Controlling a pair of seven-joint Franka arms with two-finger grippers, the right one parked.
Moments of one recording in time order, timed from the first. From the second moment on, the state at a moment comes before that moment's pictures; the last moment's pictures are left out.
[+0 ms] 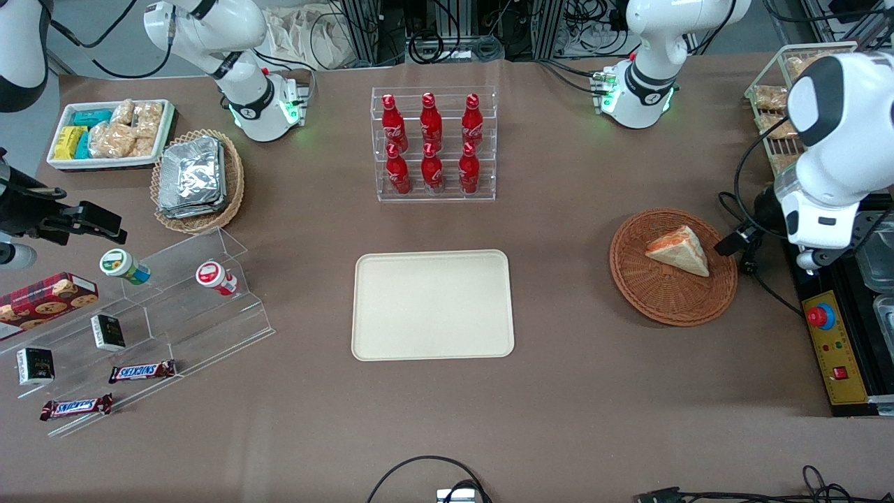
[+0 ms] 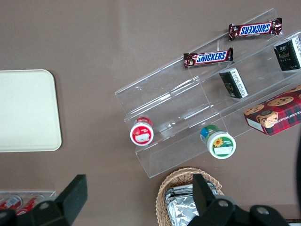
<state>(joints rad) 0.12 -0.05 -0.14 -2.06 0.01 1.97 -0.69</state>
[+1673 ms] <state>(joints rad) 0.13 -0.01 -0.05 -2.46 0.01 2.42 -1.06</state>
